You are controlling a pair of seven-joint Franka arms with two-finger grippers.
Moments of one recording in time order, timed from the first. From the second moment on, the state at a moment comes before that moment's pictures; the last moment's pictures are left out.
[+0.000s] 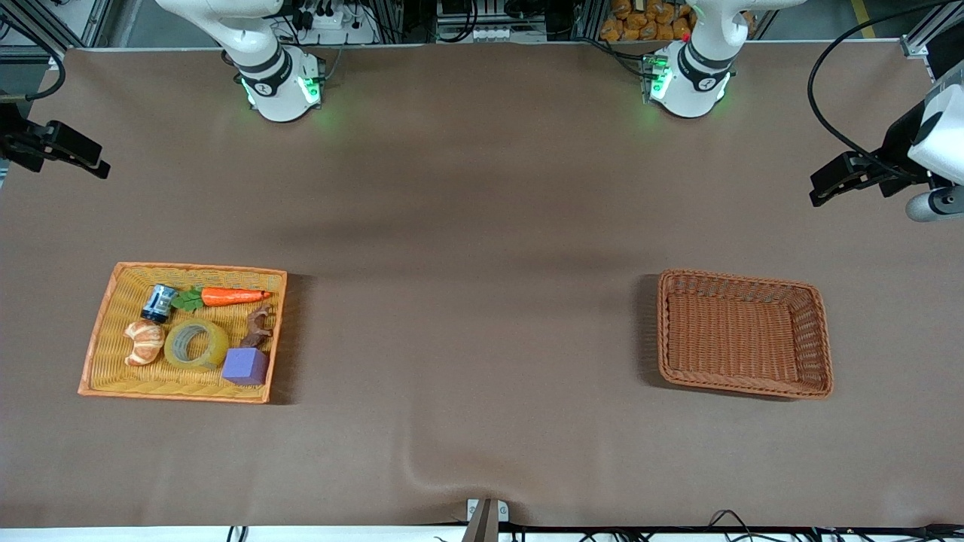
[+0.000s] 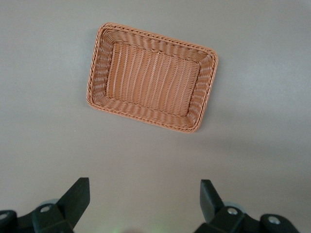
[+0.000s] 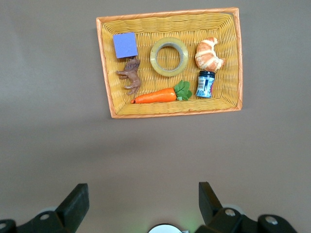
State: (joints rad) left arm 0.01 0.04 -0.11 -1.47 0.03 1.48 -0.23; right arm -0.05 -0.07 0.01 -1.57 0.00 1.44 0.08
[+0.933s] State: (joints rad) left arm -0.01 0.12 -0.12 -1.48 0.01 1.57 -0.23; right arm -0.05 0.07 0.01 -1.57 0.00 1.47 -0.05
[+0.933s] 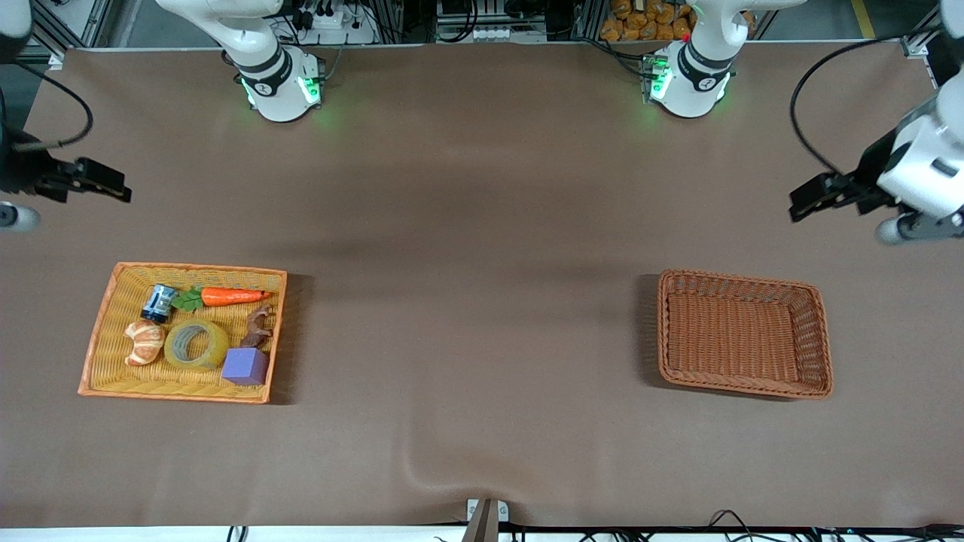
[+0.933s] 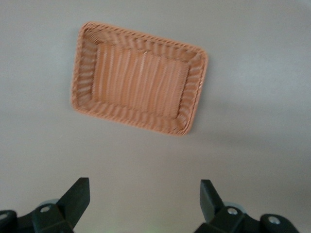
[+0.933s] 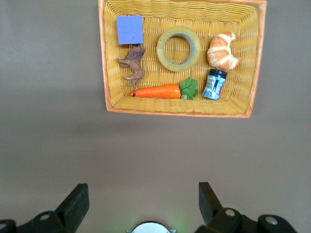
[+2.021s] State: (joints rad) left arm -0.15 0.46 -0.11 -1.48 0.01 1.92 -0.45; right arm -0.18 0.64 0.00 -1.56 -0.04 2.18 -0.30
